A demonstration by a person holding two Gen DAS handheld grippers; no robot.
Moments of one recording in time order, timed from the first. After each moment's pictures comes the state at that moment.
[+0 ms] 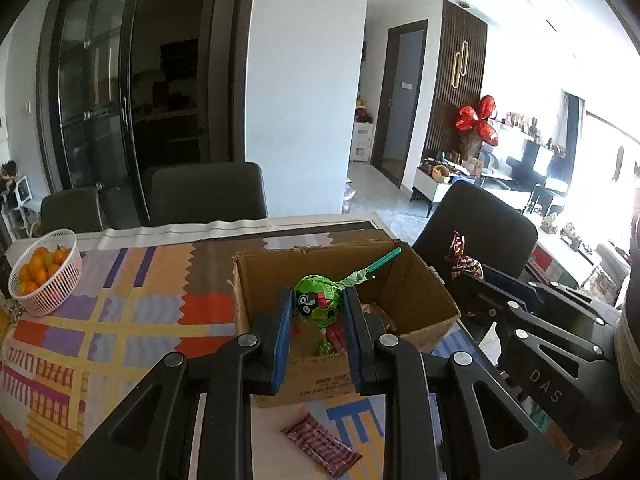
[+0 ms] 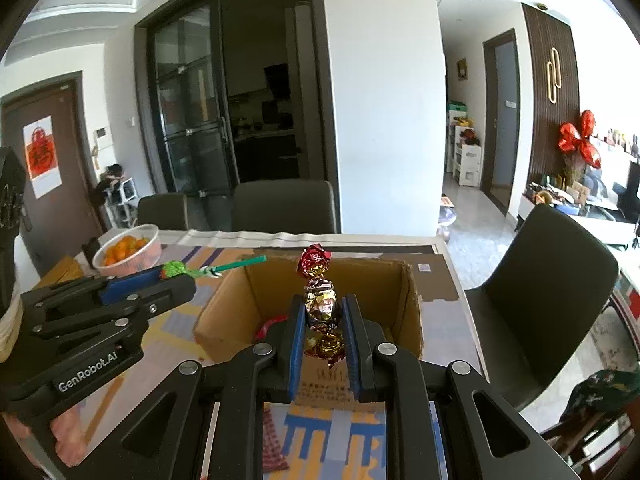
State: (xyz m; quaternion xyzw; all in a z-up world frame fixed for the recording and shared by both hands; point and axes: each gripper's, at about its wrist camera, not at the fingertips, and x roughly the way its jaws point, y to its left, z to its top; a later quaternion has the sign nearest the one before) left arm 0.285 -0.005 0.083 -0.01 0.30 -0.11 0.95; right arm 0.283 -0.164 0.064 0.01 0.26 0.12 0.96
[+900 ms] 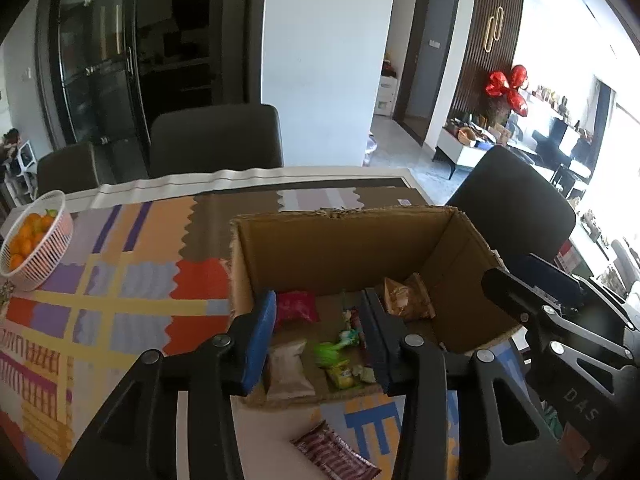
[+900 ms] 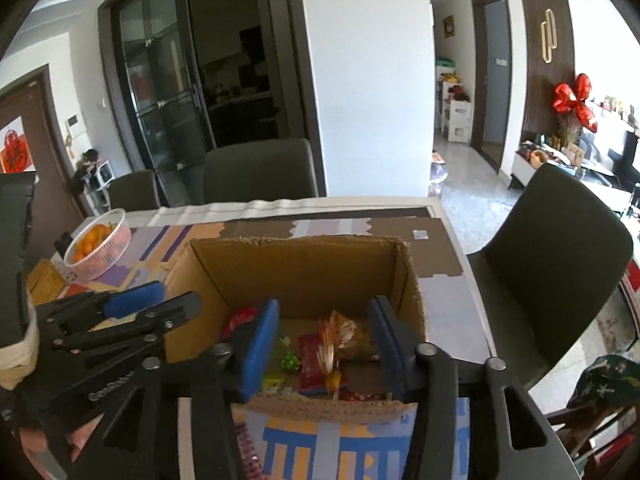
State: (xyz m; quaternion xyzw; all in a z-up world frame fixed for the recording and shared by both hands) left arm 0.350 -0.007 0.036 -0.02 0.39 -0.07 0.92; right arm 0.347 -0.170 0.031 0.02 0.34 0.10 0.94
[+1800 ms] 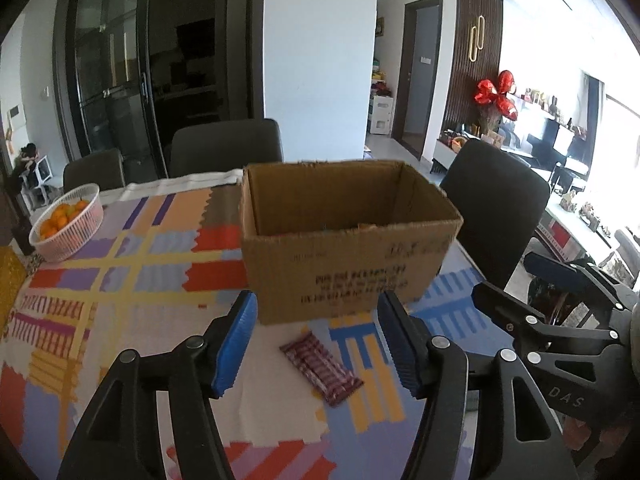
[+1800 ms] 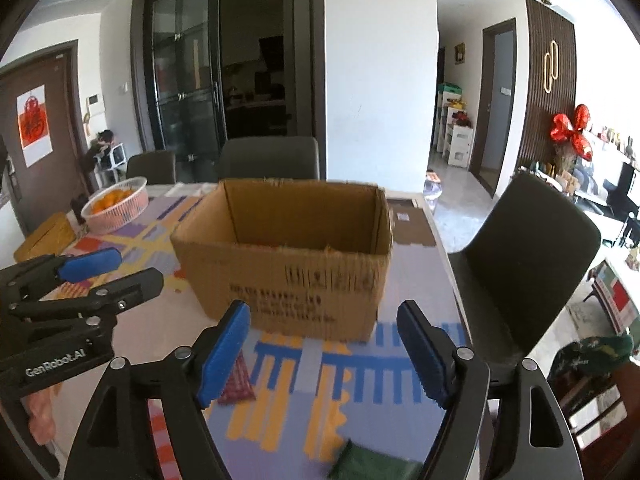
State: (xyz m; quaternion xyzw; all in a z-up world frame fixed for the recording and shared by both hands) left arm 0.206 -0.025 0.027 0.00 0.35 -0.06 0.94; right arm 0.226 -0.191 0.013 -0.02 0.31 0.11 0.94
